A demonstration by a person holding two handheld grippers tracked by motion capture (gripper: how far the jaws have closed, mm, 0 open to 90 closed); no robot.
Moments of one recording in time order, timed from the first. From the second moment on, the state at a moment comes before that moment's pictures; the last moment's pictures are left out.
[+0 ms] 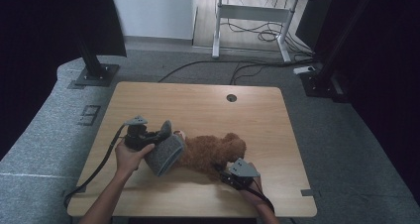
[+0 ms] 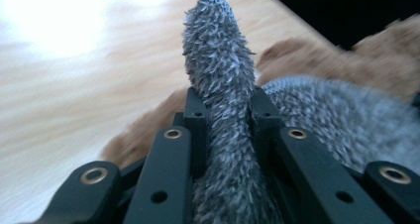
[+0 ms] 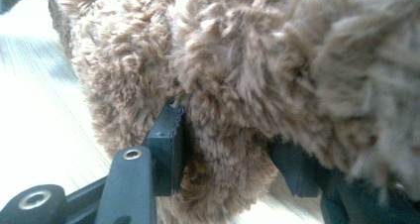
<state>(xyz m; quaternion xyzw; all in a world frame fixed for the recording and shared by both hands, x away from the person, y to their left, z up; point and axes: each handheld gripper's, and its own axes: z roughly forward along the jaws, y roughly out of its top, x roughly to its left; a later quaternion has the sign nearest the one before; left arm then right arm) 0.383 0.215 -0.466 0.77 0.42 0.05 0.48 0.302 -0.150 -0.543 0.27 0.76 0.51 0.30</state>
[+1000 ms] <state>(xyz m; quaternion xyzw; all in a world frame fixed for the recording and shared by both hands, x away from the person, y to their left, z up) 0.363 0.213 -0.490 0.77 0.41 0.06 0.49 0.306 -0.190 -0.443 0.31 0.73 0.56 0.24</state>
